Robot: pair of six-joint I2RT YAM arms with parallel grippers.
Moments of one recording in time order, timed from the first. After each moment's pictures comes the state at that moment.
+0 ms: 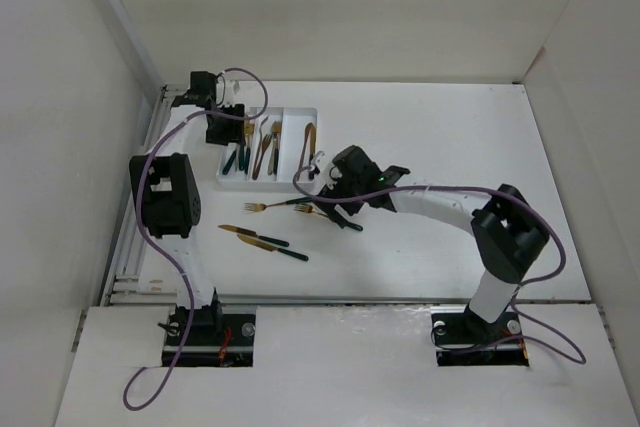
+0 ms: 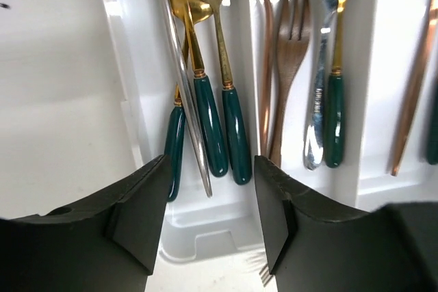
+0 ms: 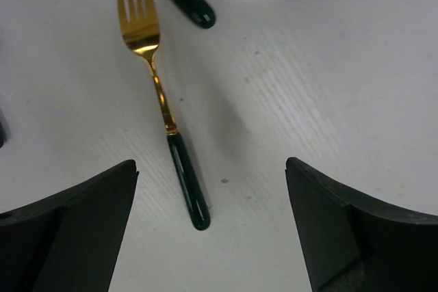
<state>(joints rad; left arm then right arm) 0.01 2.02 1.66 -0.69 0.21 0.04 0.78 1.71 1.18 -0.34 -0.05 -0.18</state>
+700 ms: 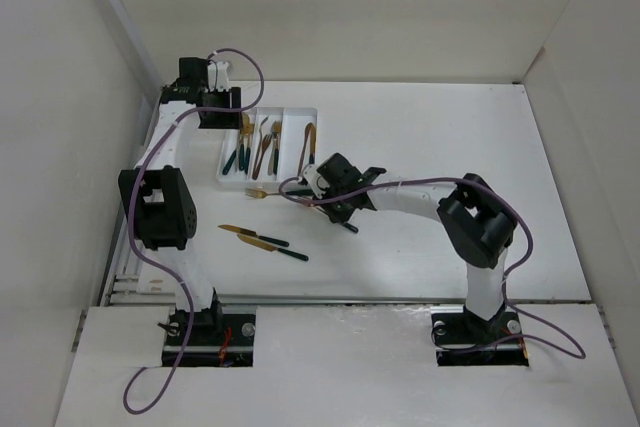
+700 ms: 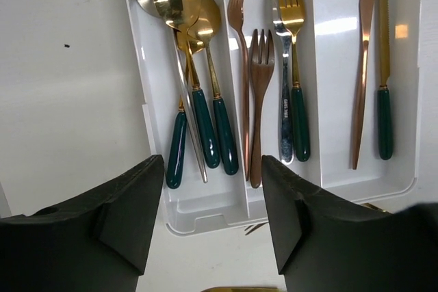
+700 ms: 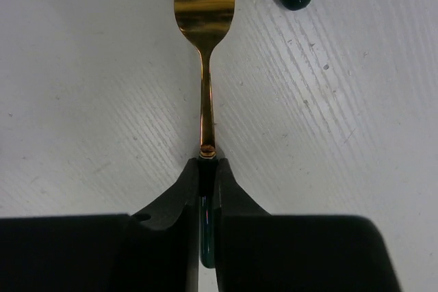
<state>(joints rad) 0.01 1.89 1.70 -0.71 0.22 0.04 0.83 1.93 1.28 -0.40 -0.07 -0.17</state>
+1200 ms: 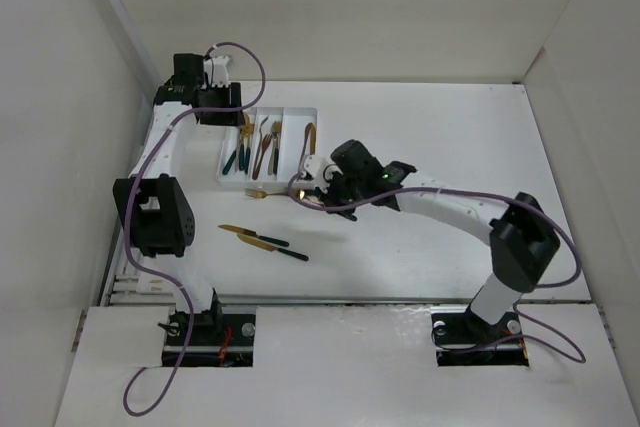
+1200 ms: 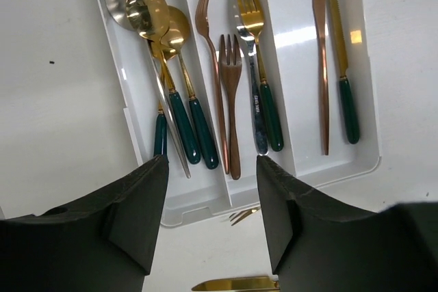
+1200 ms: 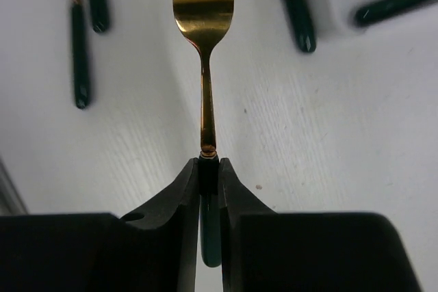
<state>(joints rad) 0.01 1.83 1.70 -0.72 0.30 0.06 0.84 1.71 1.25 -0.46 -0.20 -0.35</state>
